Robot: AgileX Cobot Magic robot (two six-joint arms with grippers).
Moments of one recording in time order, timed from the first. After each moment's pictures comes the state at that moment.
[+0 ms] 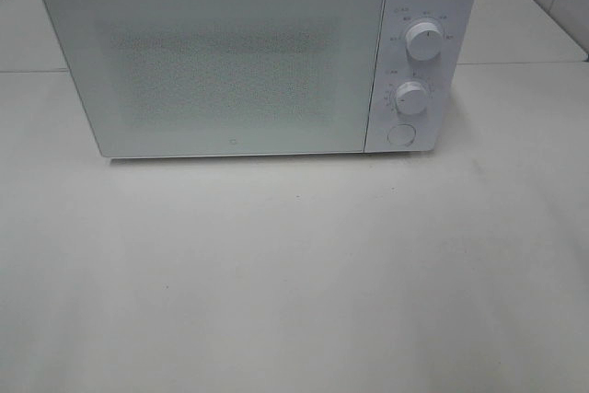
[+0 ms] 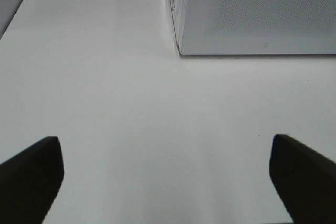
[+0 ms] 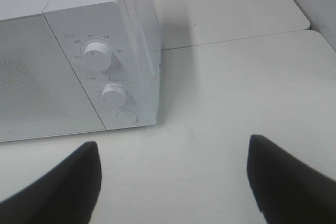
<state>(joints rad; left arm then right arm) -0.04 0.00 -0.52 -0.08 1.07 0.02 0.06 0.54 -0.46 0.01 0.35 0.10</state>
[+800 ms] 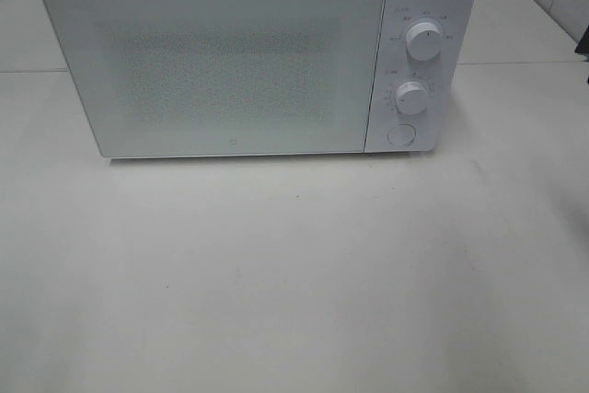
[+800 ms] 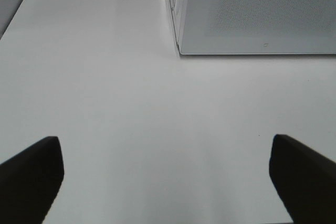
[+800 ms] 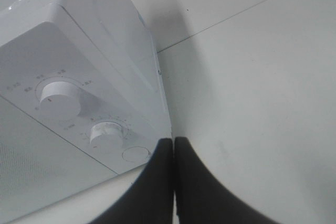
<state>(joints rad) -0.04 0.00 -0.52 -0.08 1.07 0.02 0.06 1.06 -0.42 0.00 -0.19 0.43</state>
